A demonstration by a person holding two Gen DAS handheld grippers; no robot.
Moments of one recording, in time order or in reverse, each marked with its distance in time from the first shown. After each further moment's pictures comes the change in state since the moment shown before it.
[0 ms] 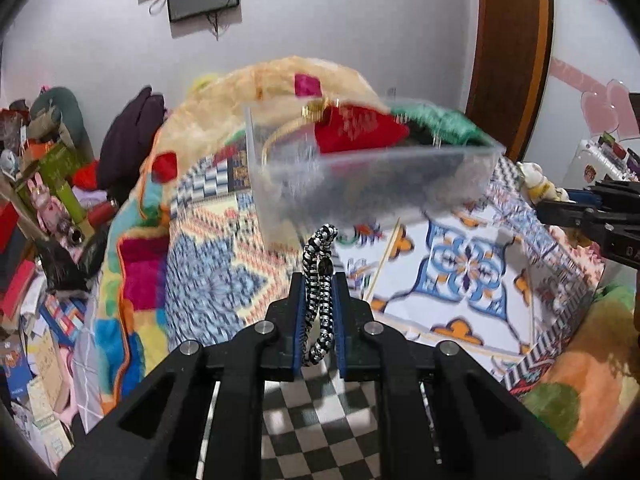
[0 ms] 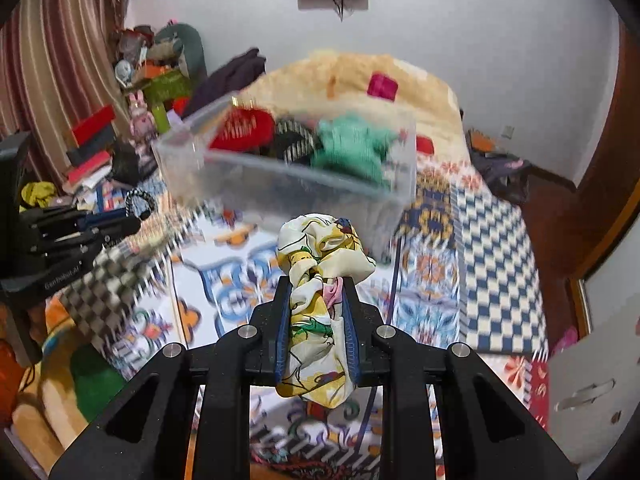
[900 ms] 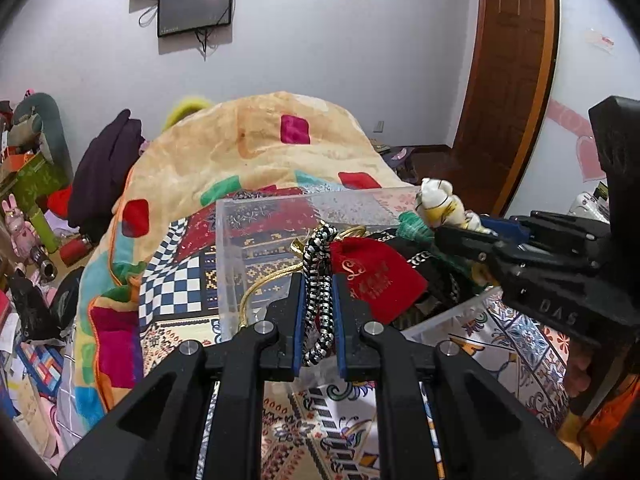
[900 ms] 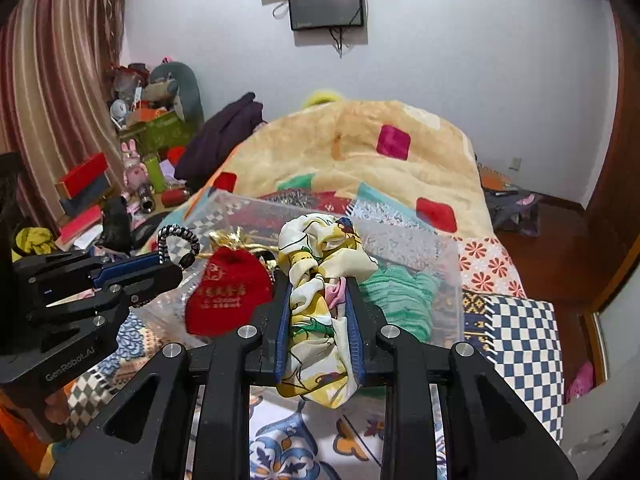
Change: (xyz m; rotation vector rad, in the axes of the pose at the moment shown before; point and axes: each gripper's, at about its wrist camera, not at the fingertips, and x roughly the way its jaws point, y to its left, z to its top) left arm 0.050 0.013 0.097 -0.049 -0.063 -0.087; right arm 0.064 0.010 0.098 0.031 -0.107 0.012
